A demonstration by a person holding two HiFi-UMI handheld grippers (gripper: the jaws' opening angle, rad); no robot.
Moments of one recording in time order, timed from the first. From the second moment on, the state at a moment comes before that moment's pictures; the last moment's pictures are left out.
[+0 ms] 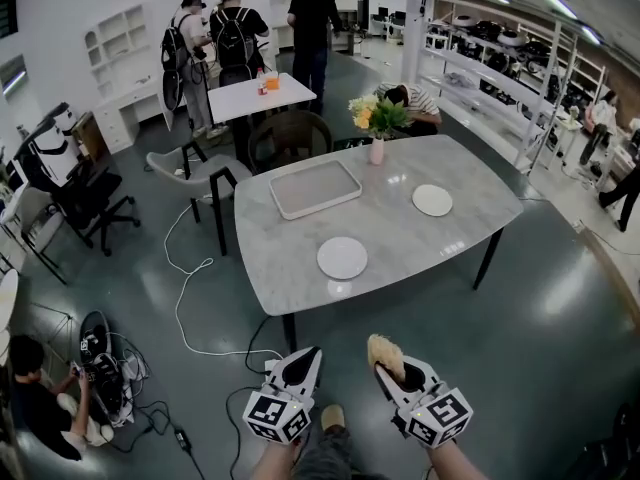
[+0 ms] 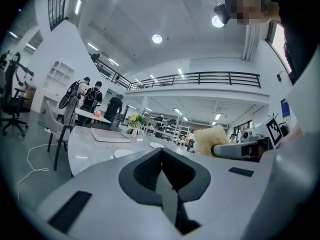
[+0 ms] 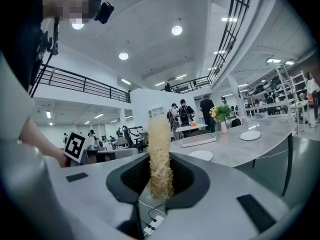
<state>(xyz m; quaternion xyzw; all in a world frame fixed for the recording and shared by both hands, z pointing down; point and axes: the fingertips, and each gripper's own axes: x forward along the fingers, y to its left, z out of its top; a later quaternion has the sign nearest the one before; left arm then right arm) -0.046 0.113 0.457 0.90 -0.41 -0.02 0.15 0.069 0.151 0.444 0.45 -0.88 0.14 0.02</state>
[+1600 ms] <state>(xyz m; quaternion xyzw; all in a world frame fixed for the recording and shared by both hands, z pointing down) -0.024 -0.114 0.541 0.90 -0.38 0.12 0.17 0.063 -0.100 0.506 0.41 -0.89 0.19 0.08</state>
